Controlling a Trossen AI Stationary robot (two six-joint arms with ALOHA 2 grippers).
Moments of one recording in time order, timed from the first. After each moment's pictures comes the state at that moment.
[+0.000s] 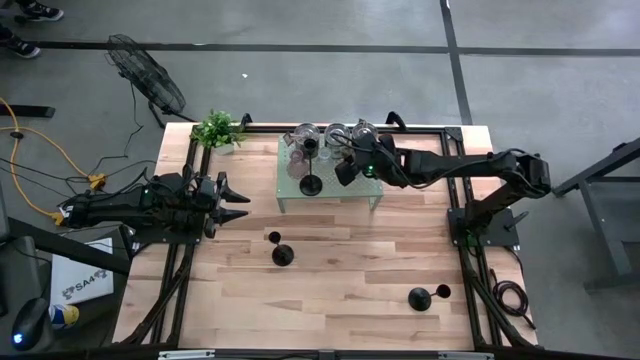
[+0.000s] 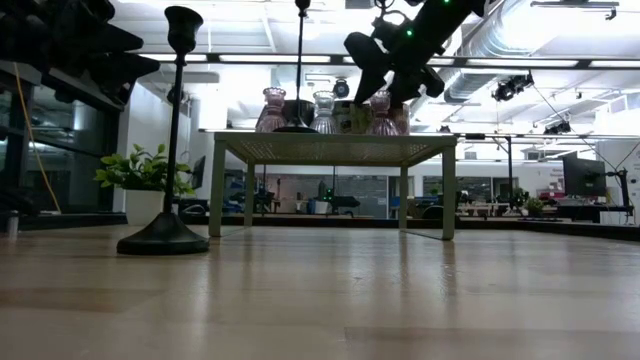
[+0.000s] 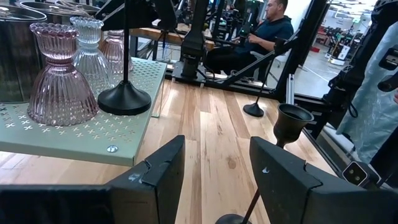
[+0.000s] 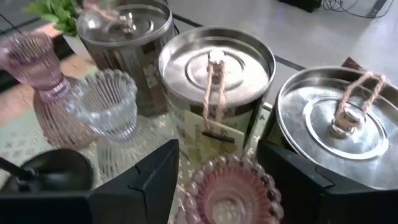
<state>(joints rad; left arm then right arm) 0.05 0.12 0.25 -0.18 0.10 -0.19 -0.17 1.50 1.13 -0.30 0.59 0.49</state>
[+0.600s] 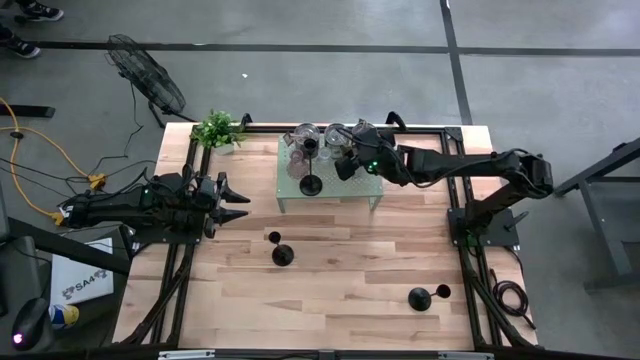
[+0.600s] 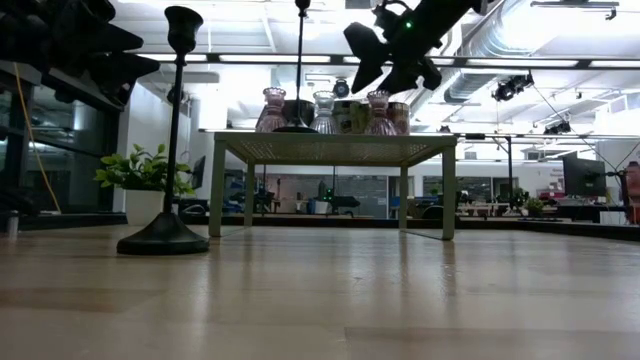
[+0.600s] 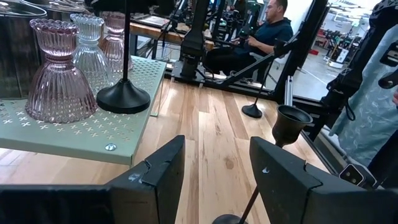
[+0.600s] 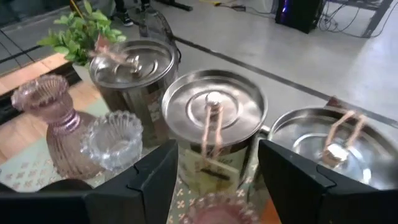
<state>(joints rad) 0.05 0.12 0.25 -0.18 0.10 -0.21 -0.18 1.48 1.13 -0.22 0.61 0.44</state>
